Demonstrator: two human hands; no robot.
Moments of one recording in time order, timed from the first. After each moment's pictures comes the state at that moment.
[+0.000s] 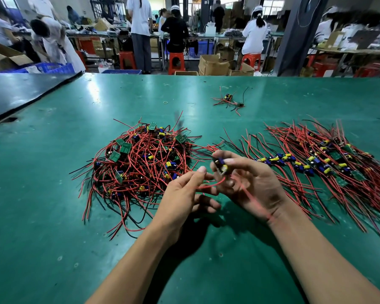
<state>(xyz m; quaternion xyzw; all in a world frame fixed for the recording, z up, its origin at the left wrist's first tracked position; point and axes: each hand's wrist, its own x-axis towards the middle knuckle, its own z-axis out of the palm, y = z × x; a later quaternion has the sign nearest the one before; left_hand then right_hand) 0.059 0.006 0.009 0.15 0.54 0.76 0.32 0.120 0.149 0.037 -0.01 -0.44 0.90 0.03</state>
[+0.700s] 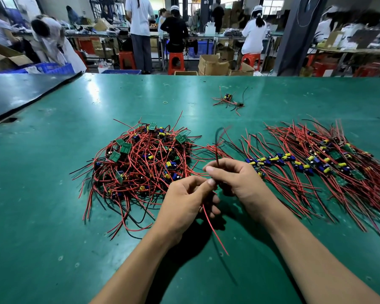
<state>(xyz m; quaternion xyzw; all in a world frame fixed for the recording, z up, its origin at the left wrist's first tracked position) 0.063 0.004 0.004 0.20 0.59 0.73 0.28 0.112 0.143 0.017 -0.12 -0.67 0.72 0.14</state>
